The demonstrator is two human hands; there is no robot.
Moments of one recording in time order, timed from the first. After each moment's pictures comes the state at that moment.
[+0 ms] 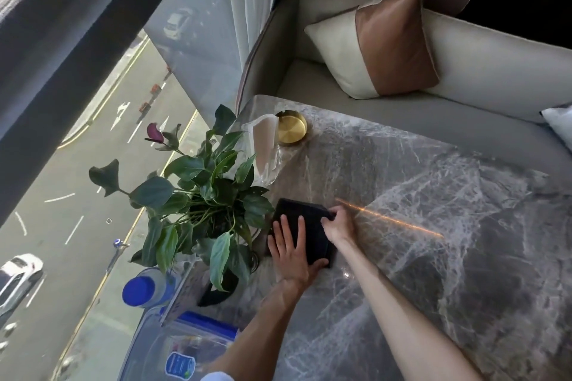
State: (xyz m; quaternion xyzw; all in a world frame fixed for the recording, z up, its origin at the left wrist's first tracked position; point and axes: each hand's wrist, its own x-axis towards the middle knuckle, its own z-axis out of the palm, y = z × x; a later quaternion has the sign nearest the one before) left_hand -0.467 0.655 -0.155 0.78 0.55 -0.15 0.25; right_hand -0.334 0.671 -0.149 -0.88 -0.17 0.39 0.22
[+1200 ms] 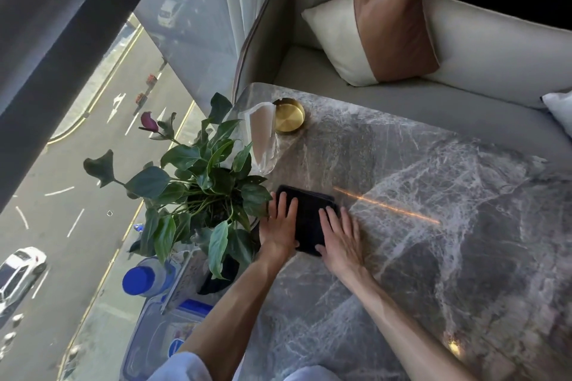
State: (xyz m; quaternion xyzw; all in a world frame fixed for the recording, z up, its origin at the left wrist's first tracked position) left_hand -0.474 0.712 -0.126 0.85 0.44 -0.24 0.18; right_hand -0.360 0.602 -0.134 -0.81 -0.53 0.25 -0.03
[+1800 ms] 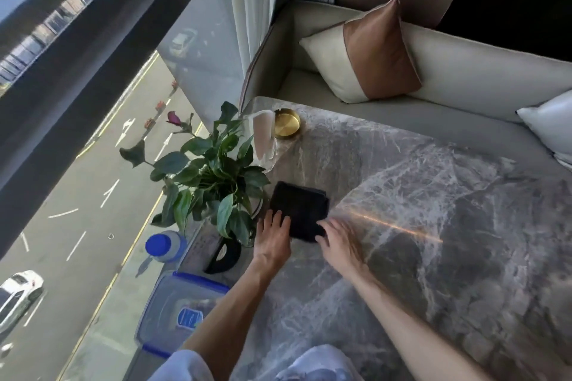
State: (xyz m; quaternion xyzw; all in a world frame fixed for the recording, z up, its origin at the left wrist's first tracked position) left_hand -0.511 0.657 -0.092 0.86 0.45 -0.17 0.19; right_hand -0.360 0.564 -0.109 -0.81 -0.54 0.20 0.11
